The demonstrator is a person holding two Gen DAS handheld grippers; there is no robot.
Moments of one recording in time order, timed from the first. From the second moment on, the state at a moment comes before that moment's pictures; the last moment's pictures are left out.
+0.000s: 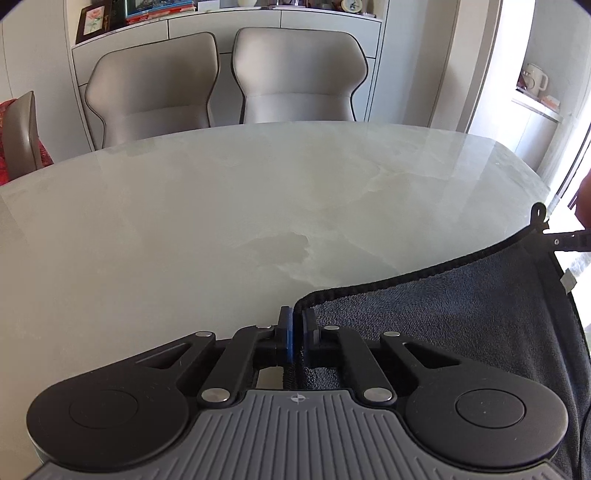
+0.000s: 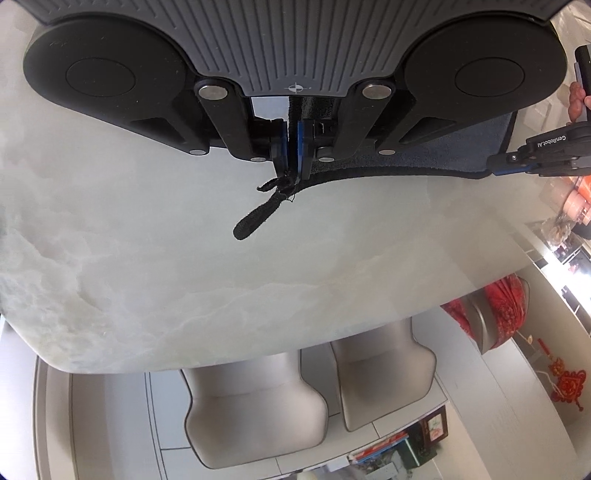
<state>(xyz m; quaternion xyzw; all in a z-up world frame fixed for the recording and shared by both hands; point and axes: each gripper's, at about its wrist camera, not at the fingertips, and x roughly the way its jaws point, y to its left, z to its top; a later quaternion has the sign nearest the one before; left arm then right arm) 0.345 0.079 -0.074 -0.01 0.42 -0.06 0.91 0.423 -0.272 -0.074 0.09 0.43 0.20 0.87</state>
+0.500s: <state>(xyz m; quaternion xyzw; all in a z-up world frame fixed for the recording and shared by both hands) 0.280 0.091 -0.032 -0.01 0.38 -0.04 0.92 0.311 -0.279 -0.032 -0.01 0.41 0.21 0.89</state>
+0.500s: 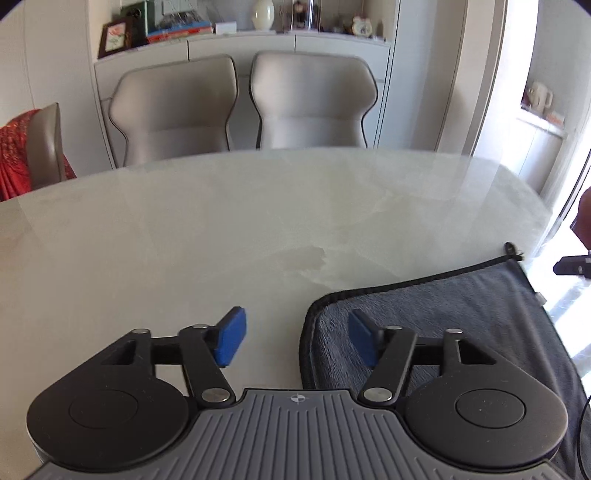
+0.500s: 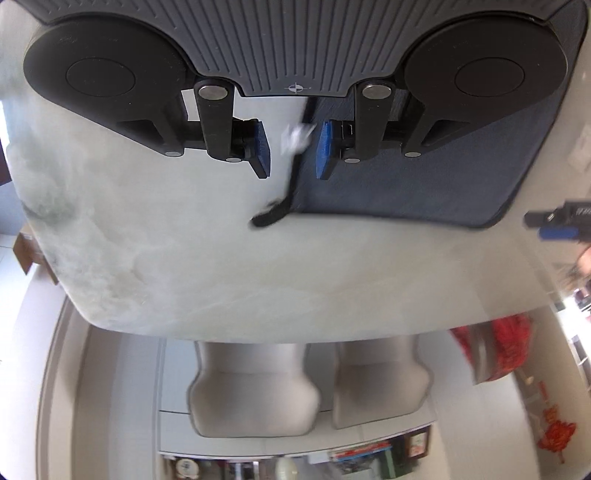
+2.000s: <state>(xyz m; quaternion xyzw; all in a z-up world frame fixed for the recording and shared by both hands) 0.047 0.052 -0.062 -0.12 0.48 -0.04 0.87 0.080 -0.292 -0.043 -0.03 0.45 0.15 0.88</state>
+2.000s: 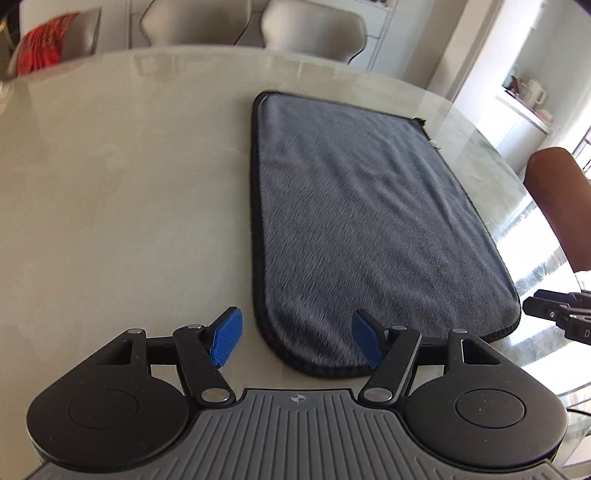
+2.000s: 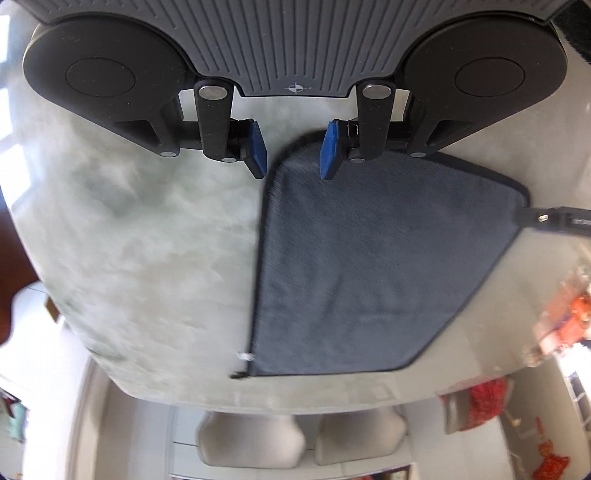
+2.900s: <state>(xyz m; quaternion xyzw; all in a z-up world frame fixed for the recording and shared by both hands) 0.051 0.040 -0.066 -0.12 0.50 -0.04 0.86 0.078 -0.280 -0.063 0.01 0.45 0.15 0.88</state>
